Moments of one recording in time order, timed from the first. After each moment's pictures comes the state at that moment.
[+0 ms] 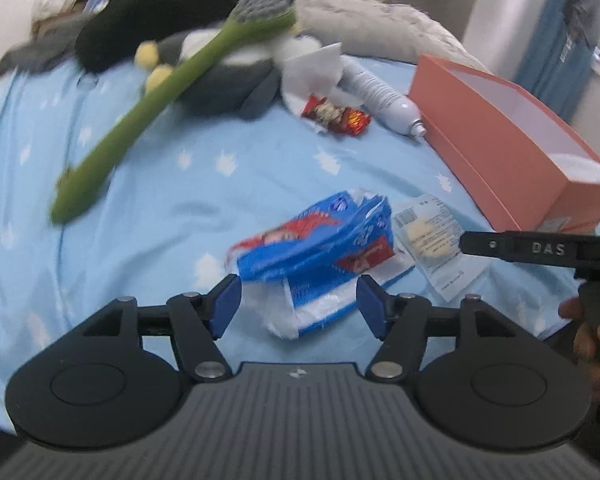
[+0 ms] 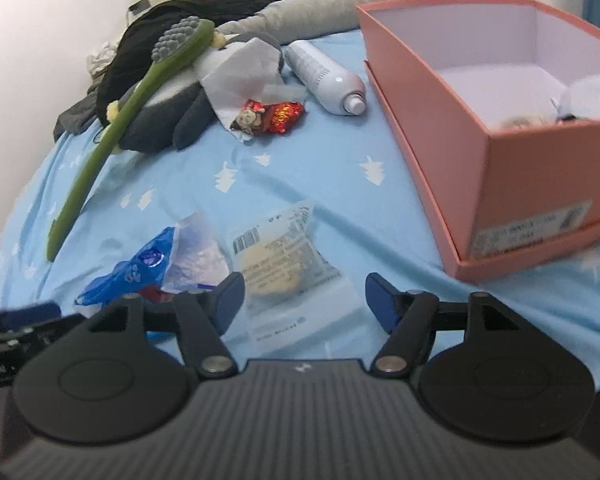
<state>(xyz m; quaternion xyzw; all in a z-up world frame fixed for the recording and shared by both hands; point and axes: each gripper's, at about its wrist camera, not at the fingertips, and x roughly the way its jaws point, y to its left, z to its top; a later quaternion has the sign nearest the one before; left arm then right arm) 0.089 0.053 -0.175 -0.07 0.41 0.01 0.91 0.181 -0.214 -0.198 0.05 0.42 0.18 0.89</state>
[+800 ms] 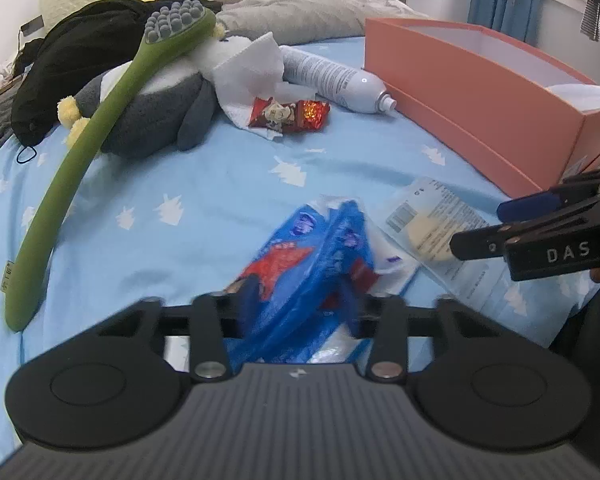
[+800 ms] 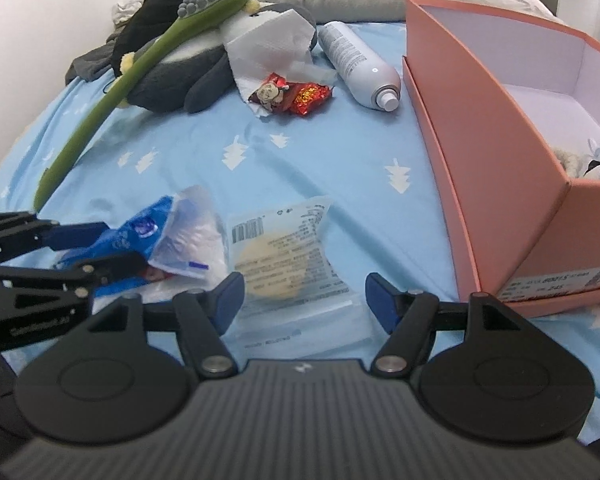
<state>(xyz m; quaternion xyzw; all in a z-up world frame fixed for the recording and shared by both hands) 0.151 0.027 -0.212 0.04 0.41 -0.04 0.91 0.198 -0.193 -0.209 -0.03 0.43 0.21 0.88</state>
